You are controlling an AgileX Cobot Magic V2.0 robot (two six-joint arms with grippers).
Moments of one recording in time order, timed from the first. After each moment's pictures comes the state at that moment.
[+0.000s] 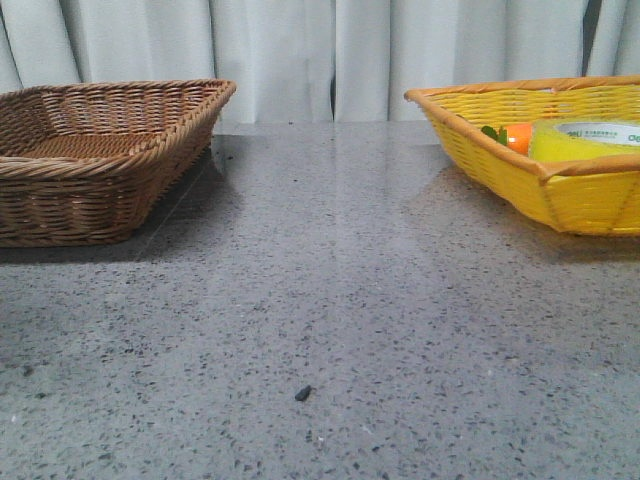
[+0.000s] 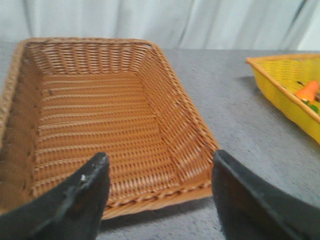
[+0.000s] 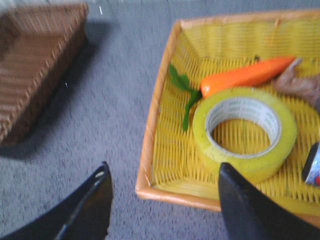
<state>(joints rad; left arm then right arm) -0.28 0.58 -0.60 -0.39 0.45 0.18 0.19 0.89 -1.03 0.20 0.85 0.00</state>
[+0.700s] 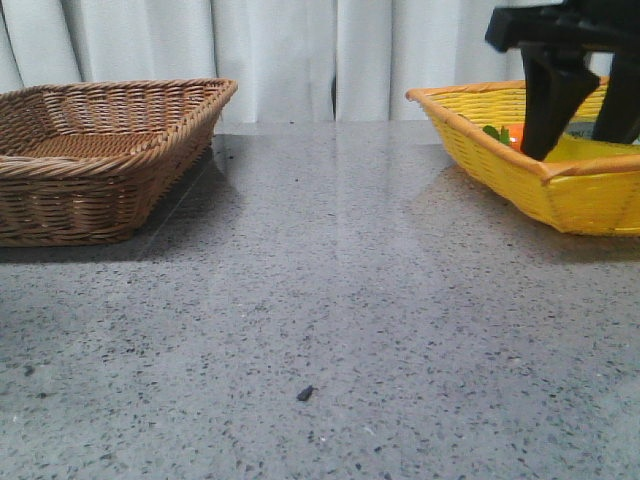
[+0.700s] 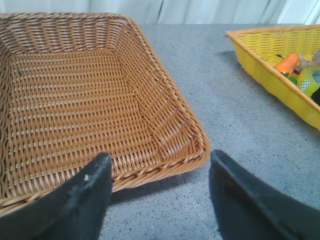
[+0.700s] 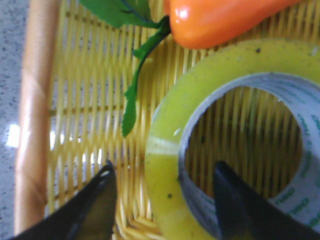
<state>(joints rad) -0.32 0.59 -0.60 -0.39 0.50 0.18 0.19 1.56 -1.27 0.09 0.96 0.00</state>
